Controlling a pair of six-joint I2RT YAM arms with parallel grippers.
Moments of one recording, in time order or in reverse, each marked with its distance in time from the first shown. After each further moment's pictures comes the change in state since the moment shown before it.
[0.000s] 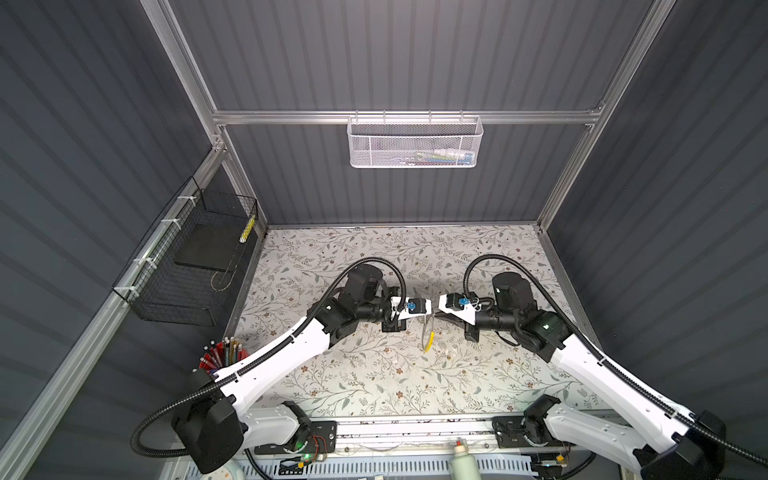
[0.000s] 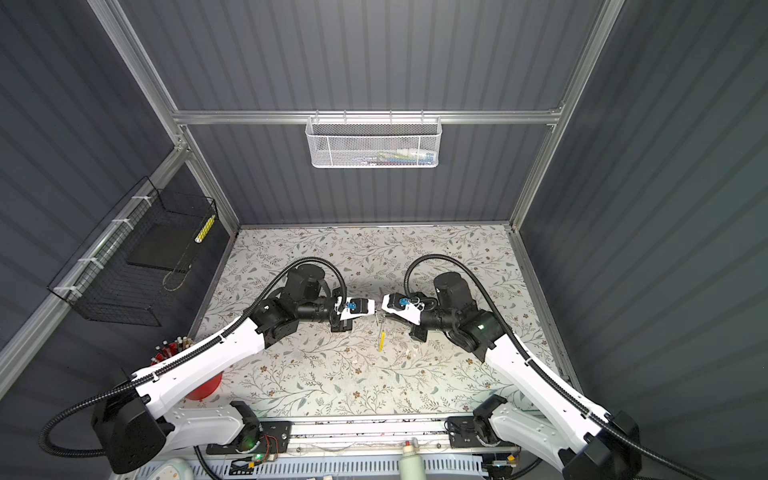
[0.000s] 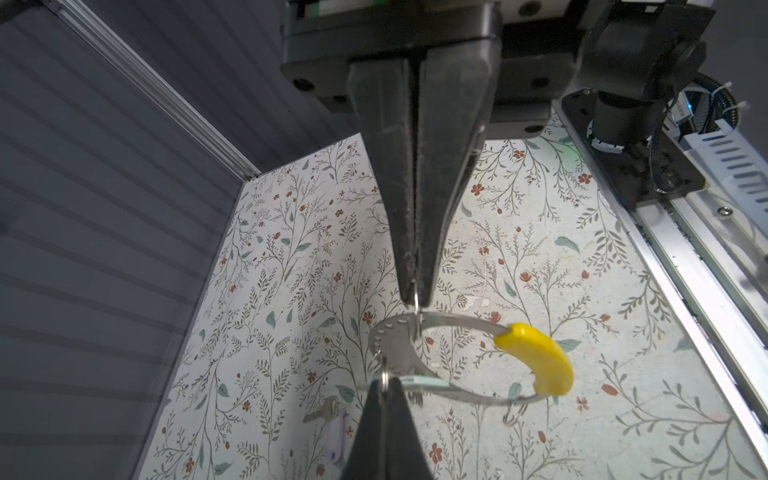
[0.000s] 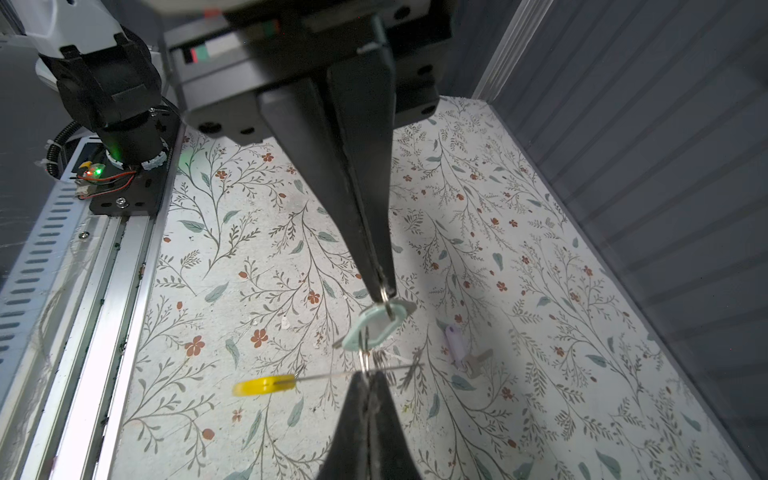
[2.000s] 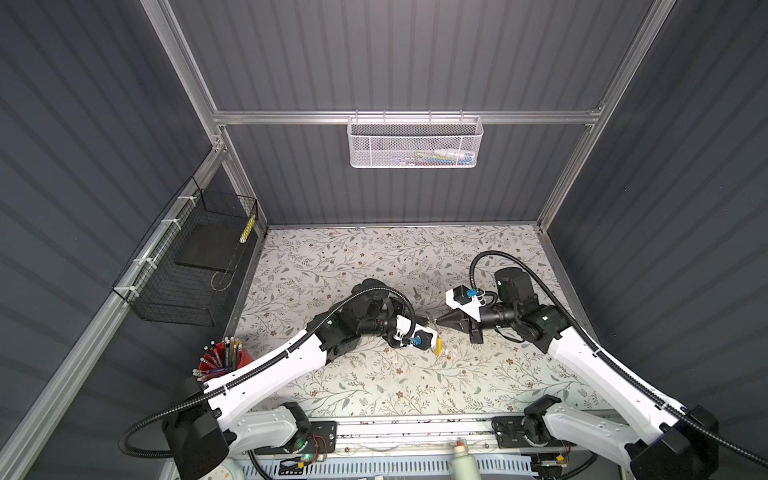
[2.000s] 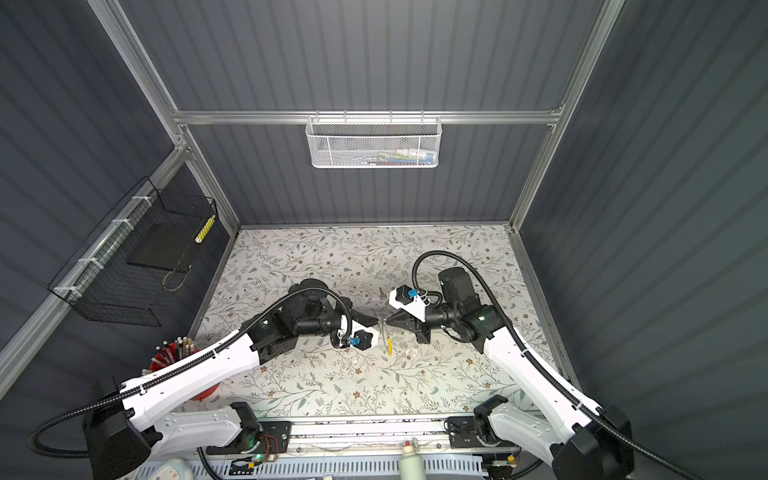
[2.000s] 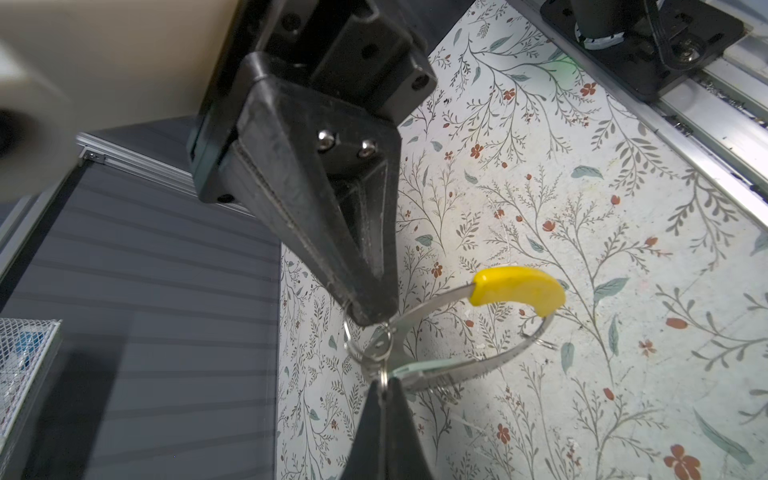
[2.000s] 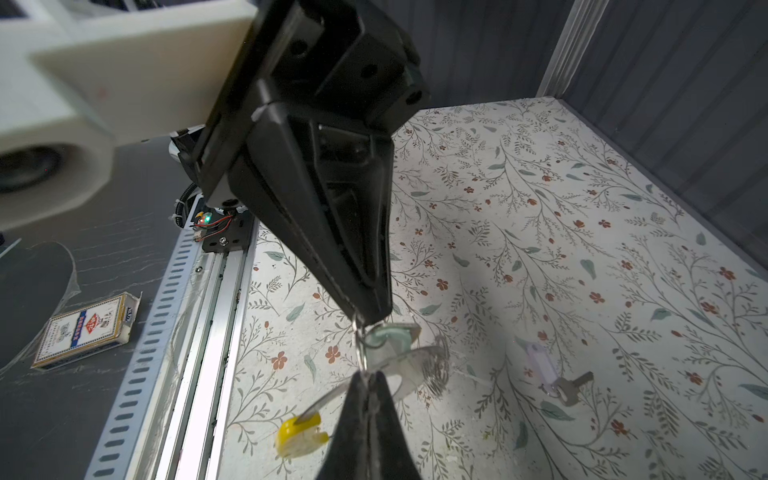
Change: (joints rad) left arm -0.120 -0.072 -0.058 0.021 -0.152 0.301; right arm -0.100 0.056 0.016 -0.051 -0.277 0.106
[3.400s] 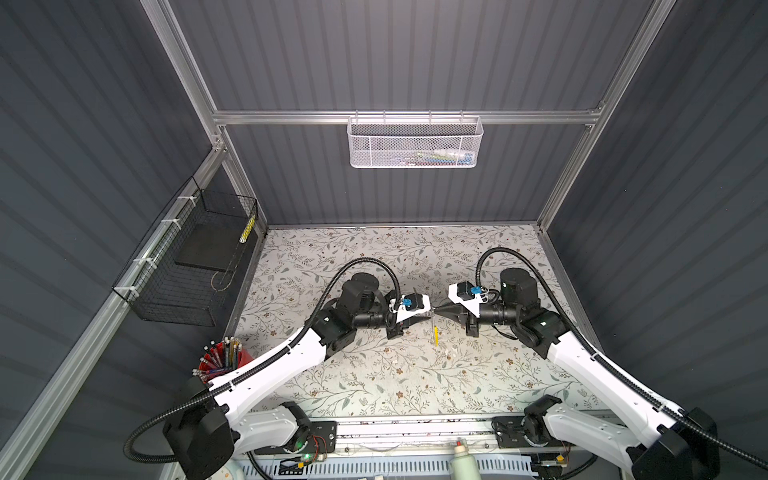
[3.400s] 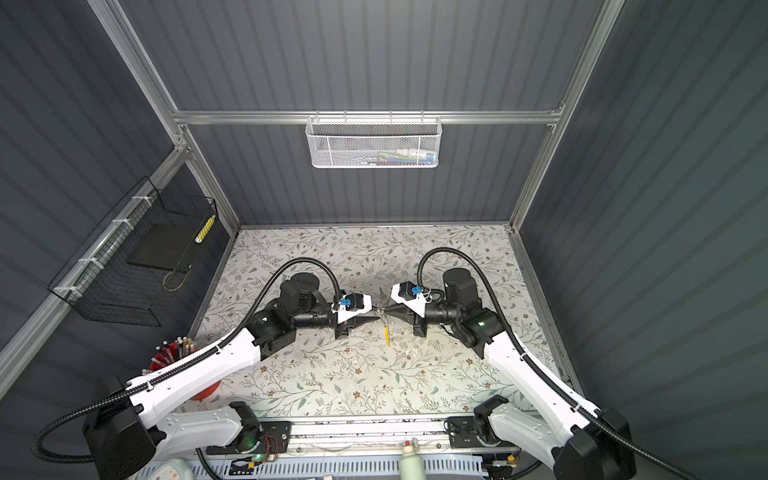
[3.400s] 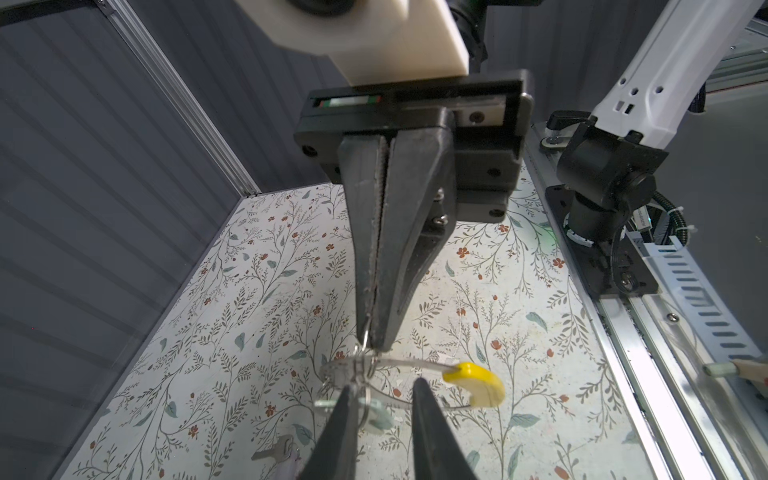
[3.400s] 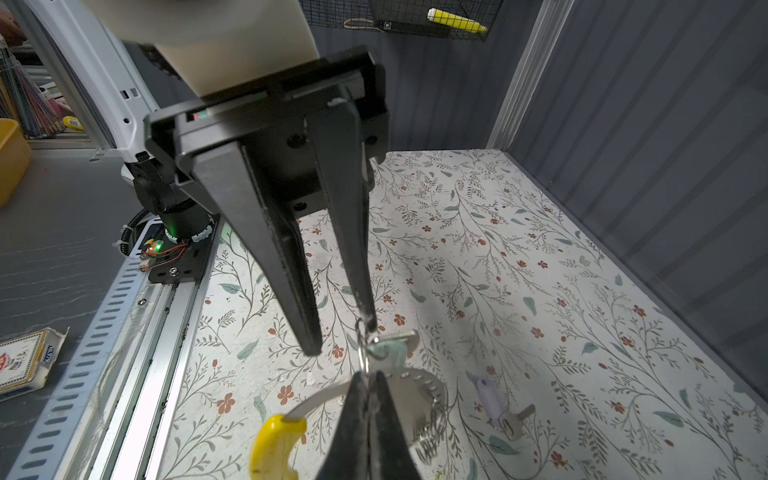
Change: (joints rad) left arm 0.091 0.016 -0.046 0.183 0.195 -0.618; right arm -0.001 -0.023 -0.075 0.255 0.028 0.060
